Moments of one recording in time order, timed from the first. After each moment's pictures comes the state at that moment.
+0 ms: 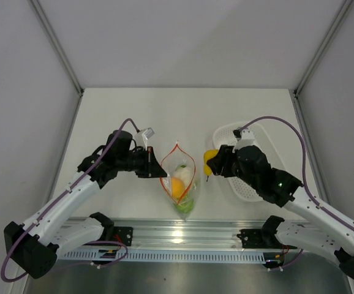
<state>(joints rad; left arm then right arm) -0.53 0.98 0.87 -0.59 0.56 -0.57 0.84 0.87 0.86 -0.45 0.24 0.63</state>
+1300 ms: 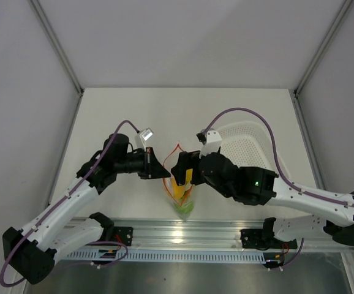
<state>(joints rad) -0.53 0.92 0.78 -0.42 0.65 -0.66 1.28 1.16 1.21 -0.54 0.52 0.72</state>
